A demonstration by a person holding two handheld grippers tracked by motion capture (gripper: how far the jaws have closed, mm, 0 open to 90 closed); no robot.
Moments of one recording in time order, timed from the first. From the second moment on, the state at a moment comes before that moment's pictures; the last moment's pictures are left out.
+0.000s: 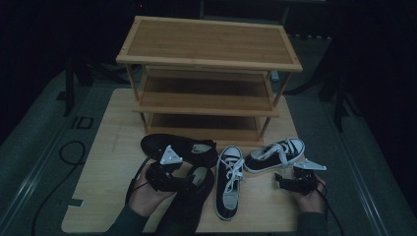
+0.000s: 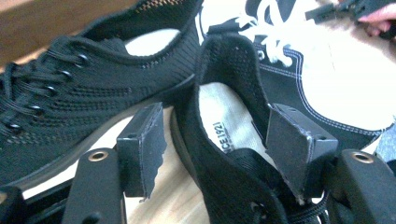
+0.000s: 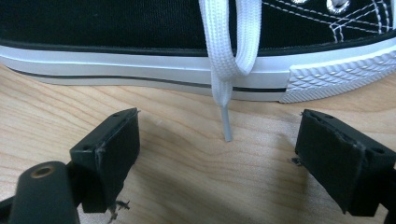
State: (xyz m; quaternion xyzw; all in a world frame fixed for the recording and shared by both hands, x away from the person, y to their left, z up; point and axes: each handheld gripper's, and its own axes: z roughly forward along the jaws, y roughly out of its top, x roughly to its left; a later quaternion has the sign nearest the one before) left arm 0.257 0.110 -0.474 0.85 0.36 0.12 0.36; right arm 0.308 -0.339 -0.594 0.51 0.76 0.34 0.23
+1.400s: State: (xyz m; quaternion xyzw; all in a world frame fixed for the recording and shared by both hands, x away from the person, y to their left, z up) left arm 0.301 0.133 -0.484 0.83 0.40 0.21 0.33; right arm 0.309 -0.339 -0.594 0.51 0.76 0.34 0.23
